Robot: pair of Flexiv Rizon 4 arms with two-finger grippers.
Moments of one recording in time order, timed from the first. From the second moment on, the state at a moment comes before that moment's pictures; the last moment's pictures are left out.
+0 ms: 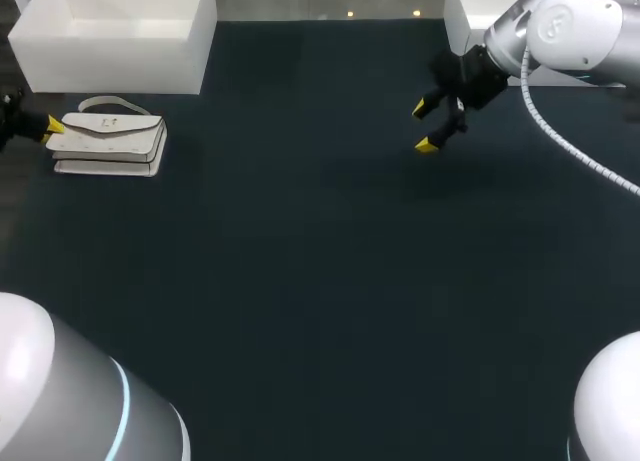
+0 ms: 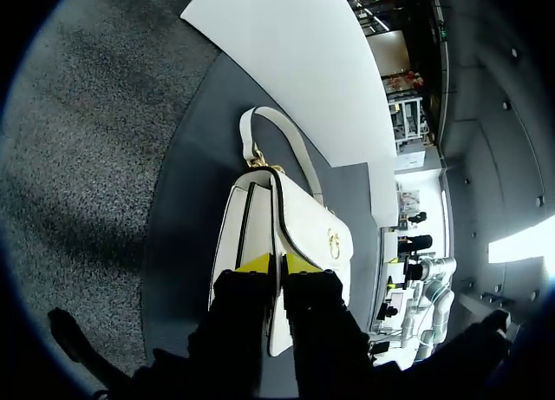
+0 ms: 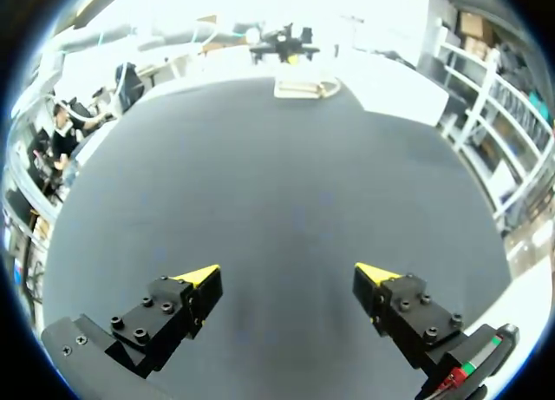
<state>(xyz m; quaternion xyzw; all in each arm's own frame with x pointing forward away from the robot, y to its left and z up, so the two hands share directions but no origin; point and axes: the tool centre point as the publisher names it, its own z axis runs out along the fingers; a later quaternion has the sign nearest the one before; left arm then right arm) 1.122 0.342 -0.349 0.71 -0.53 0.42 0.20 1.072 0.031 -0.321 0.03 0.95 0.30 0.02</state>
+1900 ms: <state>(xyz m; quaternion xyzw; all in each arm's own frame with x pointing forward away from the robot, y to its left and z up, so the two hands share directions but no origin) 1.061 0.227 -0.350 0.67 -0.52 0.42 0.31 1.073 0.031 -0.321 0.02 0.95 0.30 0.02</state>
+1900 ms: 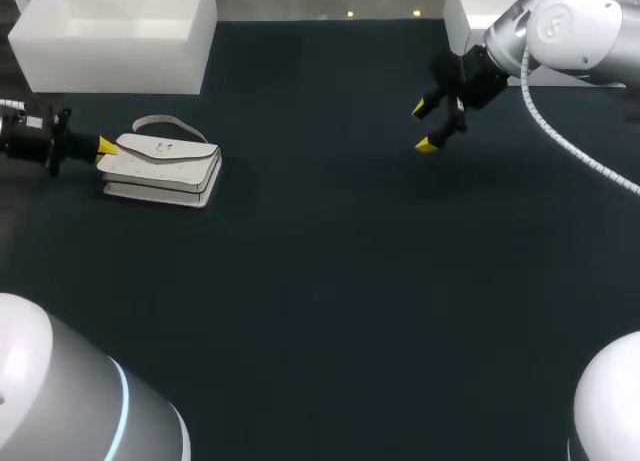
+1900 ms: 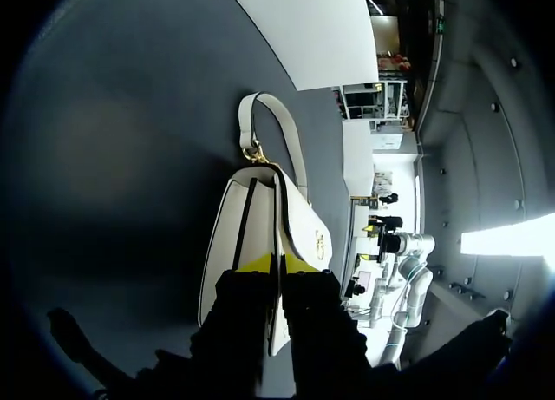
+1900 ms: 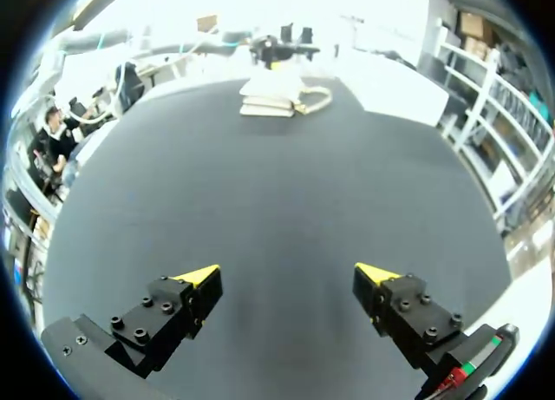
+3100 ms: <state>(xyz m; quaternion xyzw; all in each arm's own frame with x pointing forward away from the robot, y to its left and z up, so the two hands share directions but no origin) 1.038 0.082 -0.353 0.69 -0.49 0.46 0.27 1.073 0.031 -0.321 0.02 0.95 0.30 0.02</state>
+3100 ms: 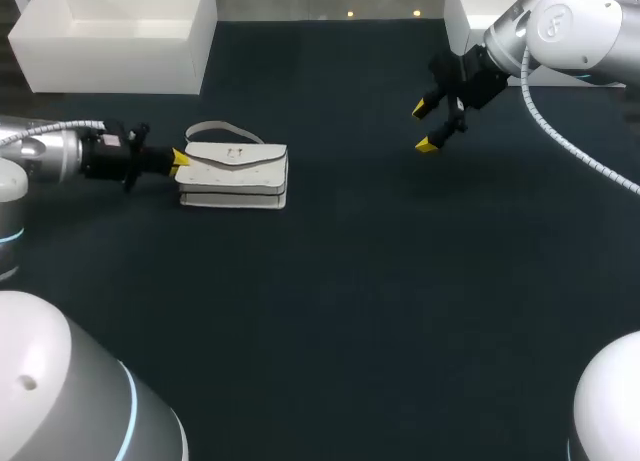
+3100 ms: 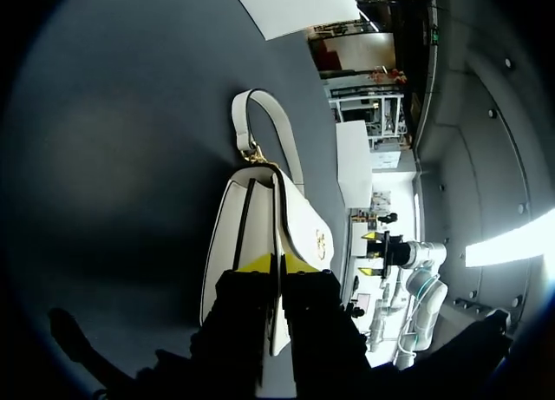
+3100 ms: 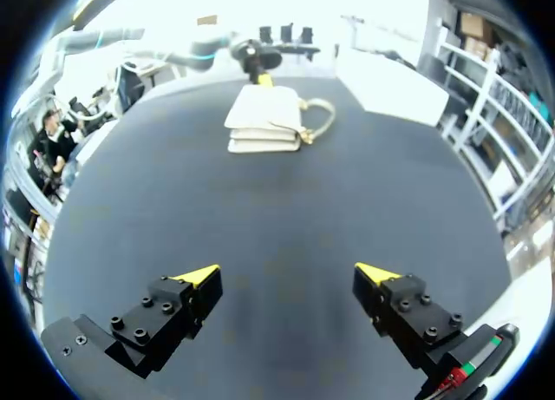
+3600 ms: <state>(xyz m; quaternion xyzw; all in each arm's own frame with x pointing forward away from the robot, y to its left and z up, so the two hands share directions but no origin) 1.041 0.021 -0.350 0.70 -0.47 0.49 0.22 1.073 0.031 -0.321 0.02 0.95 0.30 0.02</state>
